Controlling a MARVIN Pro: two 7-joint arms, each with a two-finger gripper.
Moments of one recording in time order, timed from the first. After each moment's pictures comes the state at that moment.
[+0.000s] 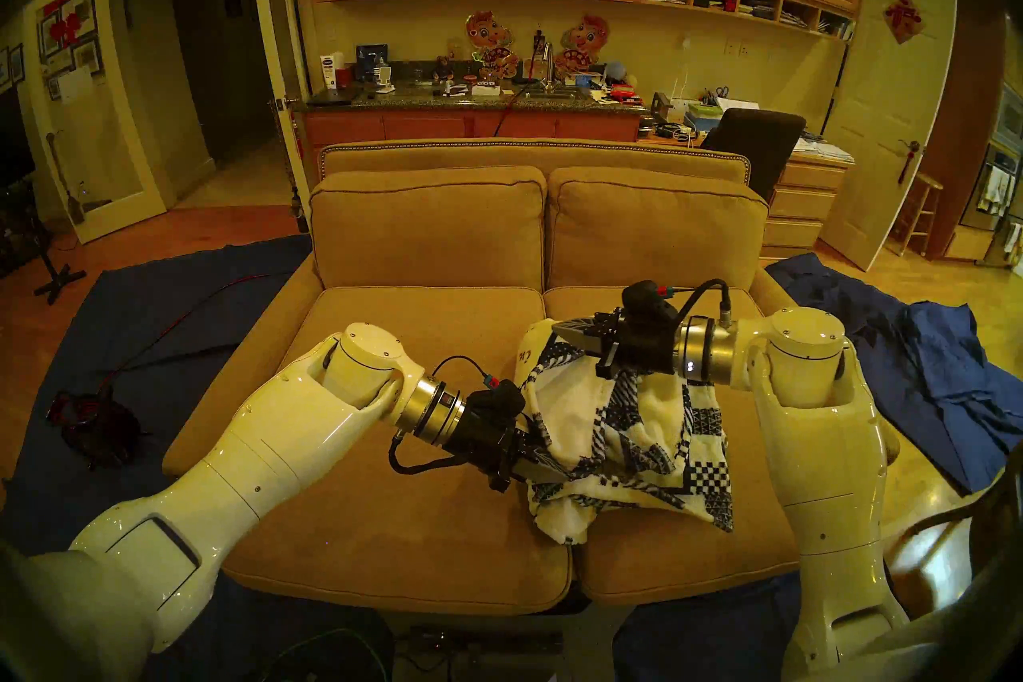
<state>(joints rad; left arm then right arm) 1.15 -1.06 -0.91 -1.41 -0.33 0.50 -1.33 -1.51 -1.30 1.65 -1.81 0.01 0.54 1.19</state>
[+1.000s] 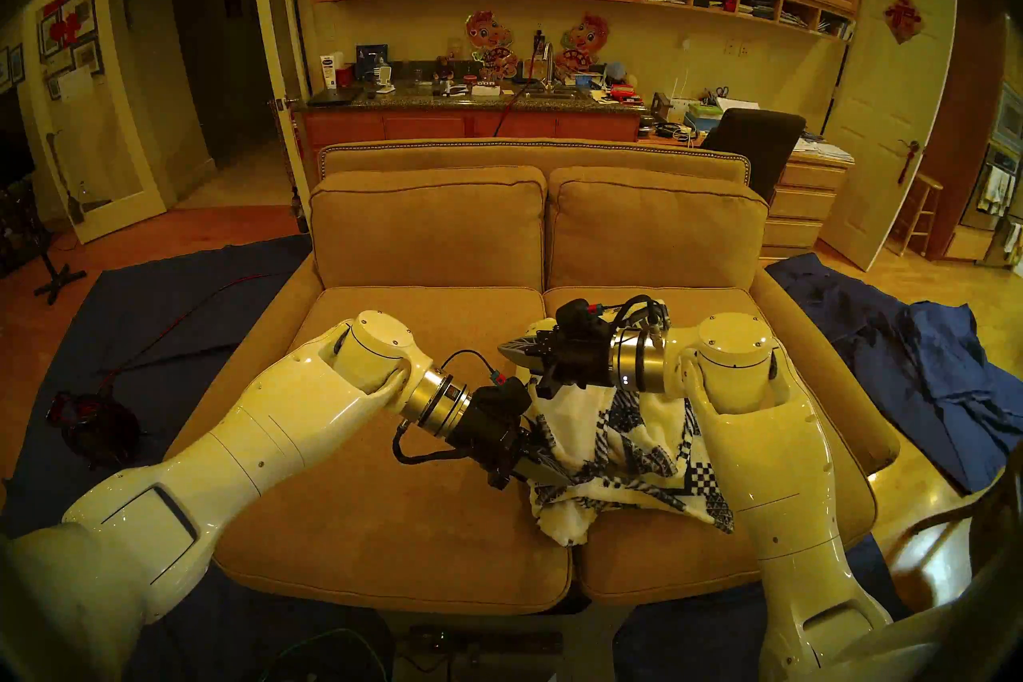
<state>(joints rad) 1.05 -1.04 -0.79 -1.36 -0.41 0.46 -1.37 -1.45 -1.35 1.48 -1.75 -0.07 0.49 1.15</state>
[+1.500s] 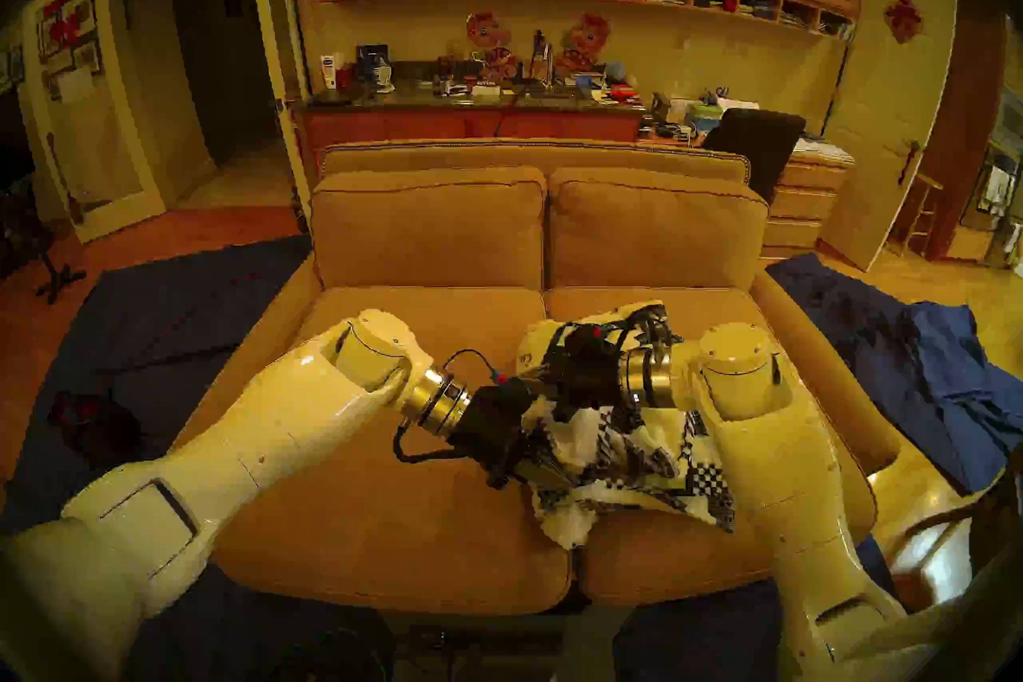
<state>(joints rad) 1.03 -1.04 -0.77 -1.36 -0.43 0.45 -1.39 -1.47 -1.29 1.50 -1.68 -0.11 0.50 1.18</state>
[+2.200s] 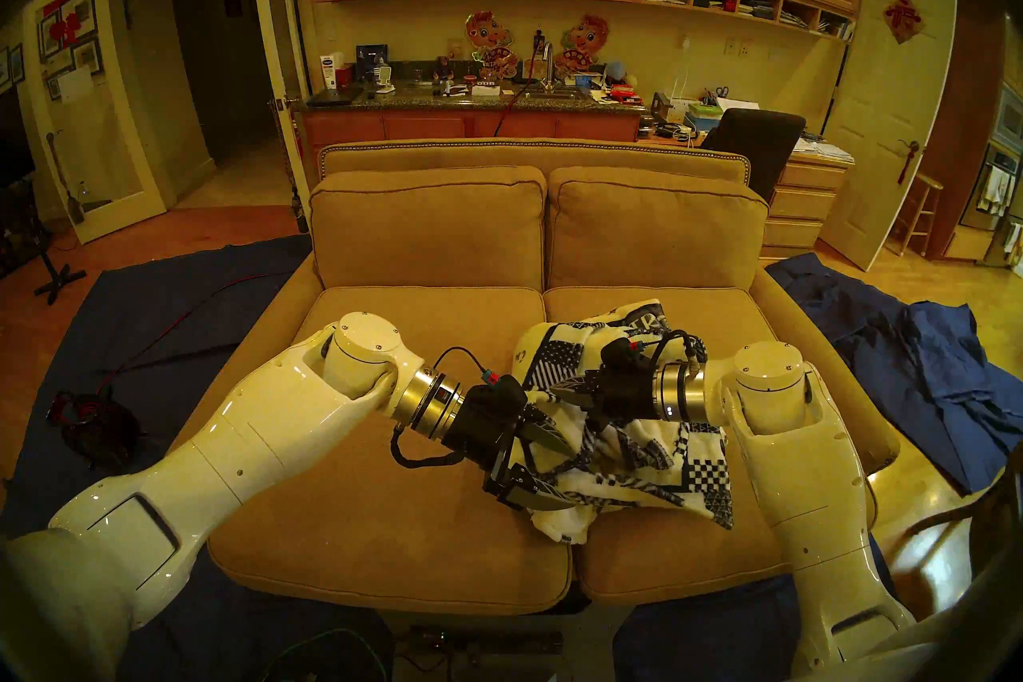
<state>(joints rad) 1.13 -0.97 -0.84 -1.51 -0.46 0.35 -1.29 -1.54 -1.26 1.58 -1.67 -0.10 0.48 1.18</state>
